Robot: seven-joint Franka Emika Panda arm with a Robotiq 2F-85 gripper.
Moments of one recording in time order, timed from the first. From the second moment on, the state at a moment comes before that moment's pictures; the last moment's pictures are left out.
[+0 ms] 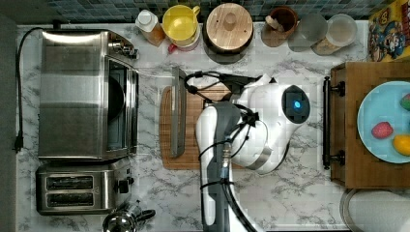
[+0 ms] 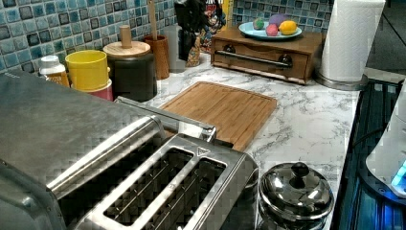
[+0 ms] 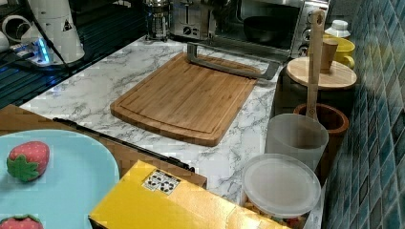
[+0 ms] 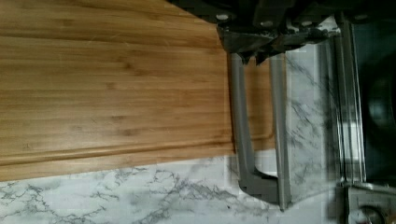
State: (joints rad) arm -0.09 0.07 -0.05 -2.16 0.53 0.57 -1.17
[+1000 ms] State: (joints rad) arm -0.15 0.34 -0.03 -2.20 1.04 0.60 -1.61
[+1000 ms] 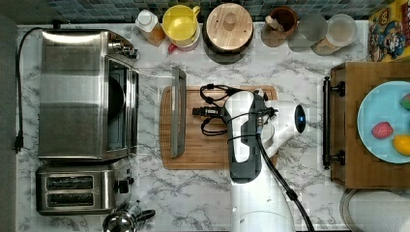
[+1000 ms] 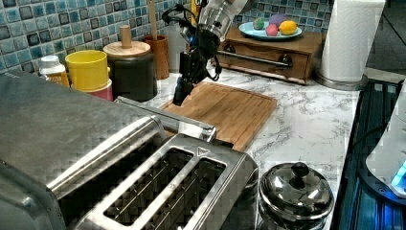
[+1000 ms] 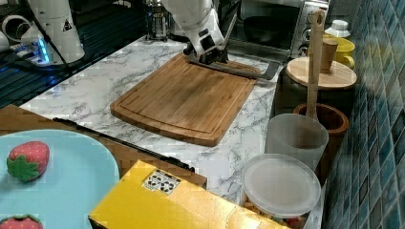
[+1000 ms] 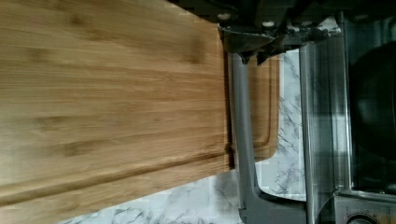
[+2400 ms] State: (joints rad) arm -0.10 0.38 0.03 -2.15 0.88 0.58 -1.48
